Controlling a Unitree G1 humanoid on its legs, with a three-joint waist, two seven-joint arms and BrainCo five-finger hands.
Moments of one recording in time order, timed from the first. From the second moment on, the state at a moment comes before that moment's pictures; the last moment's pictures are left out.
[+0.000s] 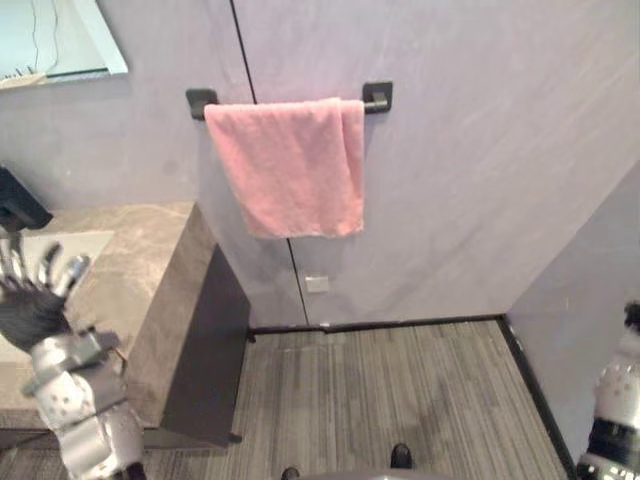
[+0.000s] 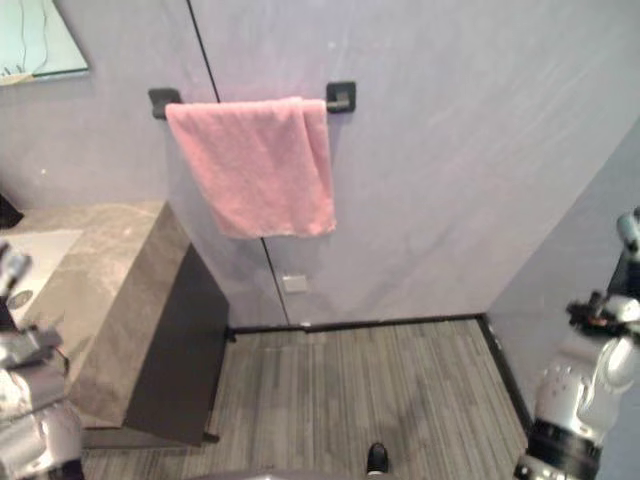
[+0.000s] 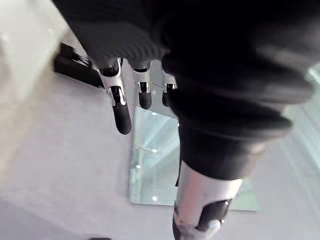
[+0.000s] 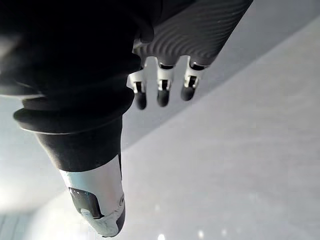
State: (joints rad) left arm 0.19 0.12 0.54 -0.16 -0.48 -0.32 0.11; right arm -0.03 -0.27 -0.65 -0.03 0.75 -0.26 -0.02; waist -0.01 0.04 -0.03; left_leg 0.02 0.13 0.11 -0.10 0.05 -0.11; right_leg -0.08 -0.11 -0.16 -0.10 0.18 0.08
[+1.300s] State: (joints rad) left arm 0.21 0.06 0.26 1.10 -0.10 -0.15 0.06; right arm 0.24 0.00 -0.49 1.07 0.16 -0.07 -0.10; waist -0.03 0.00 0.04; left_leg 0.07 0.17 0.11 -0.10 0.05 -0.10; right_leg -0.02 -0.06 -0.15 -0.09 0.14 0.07
